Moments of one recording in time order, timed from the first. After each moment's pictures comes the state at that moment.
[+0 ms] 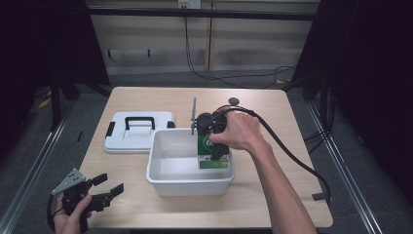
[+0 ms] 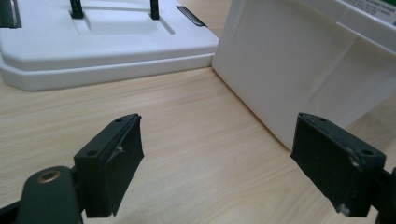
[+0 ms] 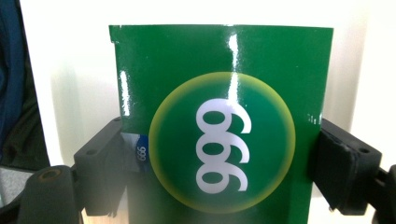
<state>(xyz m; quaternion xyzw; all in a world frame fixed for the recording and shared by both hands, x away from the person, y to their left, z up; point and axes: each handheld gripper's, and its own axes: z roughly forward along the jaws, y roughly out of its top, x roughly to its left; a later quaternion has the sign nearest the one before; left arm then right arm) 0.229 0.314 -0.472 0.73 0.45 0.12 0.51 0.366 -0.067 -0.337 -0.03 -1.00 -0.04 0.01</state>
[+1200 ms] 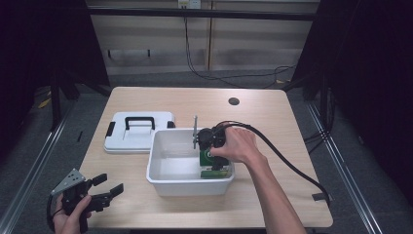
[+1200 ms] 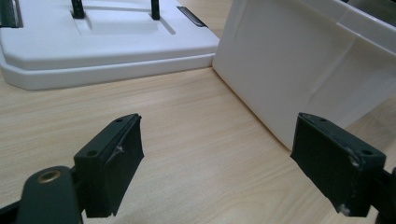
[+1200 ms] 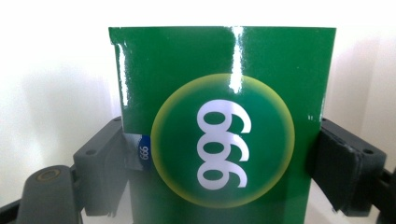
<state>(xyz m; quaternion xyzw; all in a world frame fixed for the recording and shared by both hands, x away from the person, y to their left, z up) 0.228 0.315 -0.472 0.73 0.45 0.12 0.51 0.365 -0.069 -0.395 -0.03 -1.00 -0.03 0.01</state>
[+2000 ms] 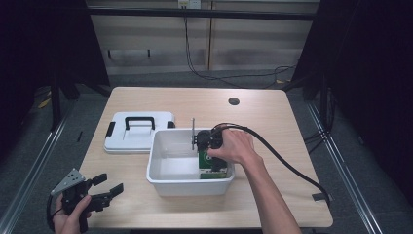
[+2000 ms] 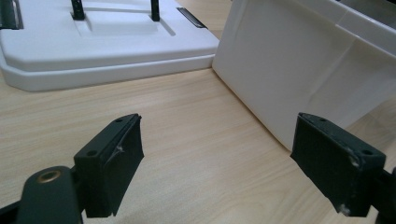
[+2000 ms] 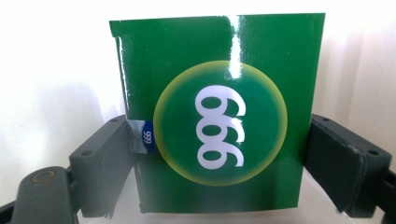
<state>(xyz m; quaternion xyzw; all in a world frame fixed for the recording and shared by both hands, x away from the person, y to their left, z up) 0.228 0.315 -0.471 0.73 0.44 0.13 0.51 0.372 -0.065 -0.411 -0.05 -1.00 0.00 0.02</state>
